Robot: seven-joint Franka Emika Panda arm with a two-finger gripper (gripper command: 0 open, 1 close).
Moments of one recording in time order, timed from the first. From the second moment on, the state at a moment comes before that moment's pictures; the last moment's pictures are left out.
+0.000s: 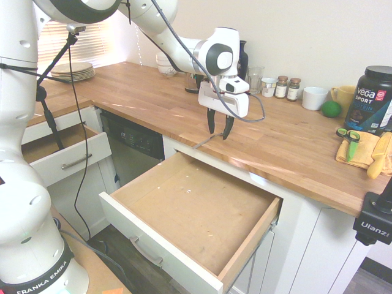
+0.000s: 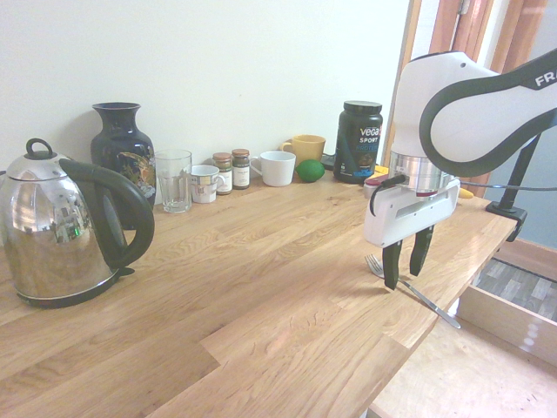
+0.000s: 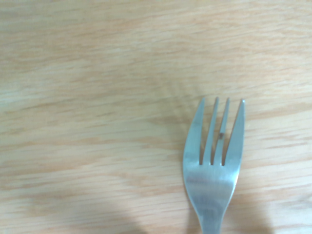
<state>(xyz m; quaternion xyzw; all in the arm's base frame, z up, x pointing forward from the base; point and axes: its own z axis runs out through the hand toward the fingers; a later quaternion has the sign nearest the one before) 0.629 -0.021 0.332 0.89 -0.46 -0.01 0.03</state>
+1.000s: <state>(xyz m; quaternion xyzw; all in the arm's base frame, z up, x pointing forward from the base) 0.629 -0.014 0.328 0.89 -0.46 -0.02 0.03</state>
